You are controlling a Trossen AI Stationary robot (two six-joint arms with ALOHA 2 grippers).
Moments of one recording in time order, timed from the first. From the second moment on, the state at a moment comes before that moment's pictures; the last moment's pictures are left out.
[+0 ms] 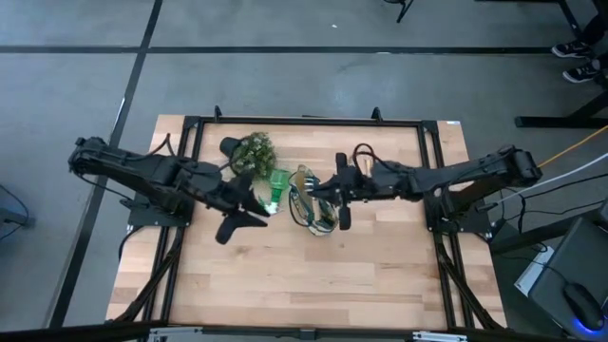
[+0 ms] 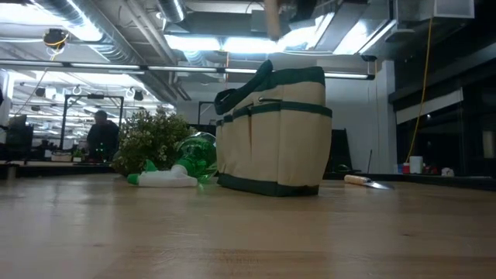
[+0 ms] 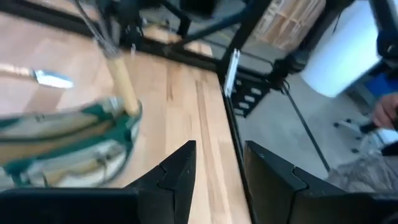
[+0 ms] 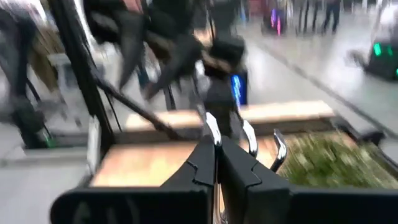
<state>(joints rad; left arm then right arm) -0.25 1.05 1.07 -0.41 0.04 -0.44 0.15 1.37 1.00 0.26 0.10 0.12</state>
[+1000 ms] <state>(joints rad) -0.42 1.00 1.07 -0.44 -0.38 -0.71 0.07 1.47 1.17 -0.03 0.16 0.13</state>
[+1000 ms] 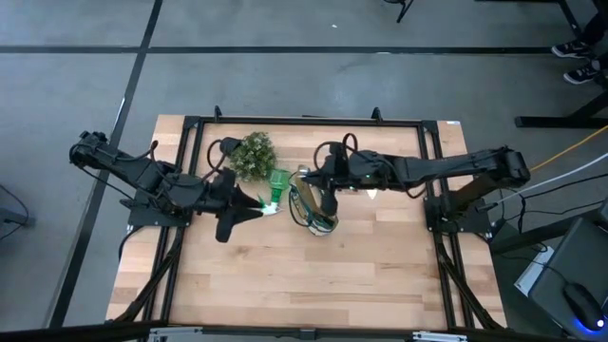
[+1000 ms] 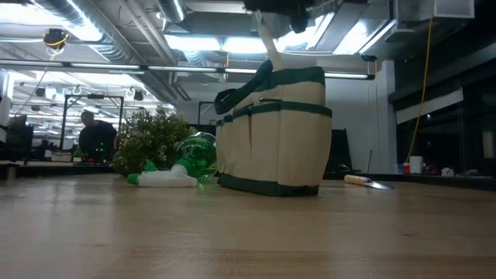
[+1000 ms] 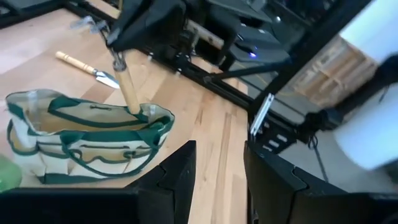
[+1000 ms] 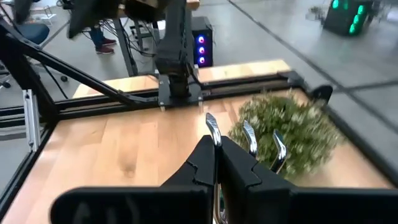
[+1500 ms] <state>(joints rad) -0.42 1.00 1.07 -0.44 -0.53 -0.84 0.06 1.59 1.17 -0.04 0.16 0.39</state>
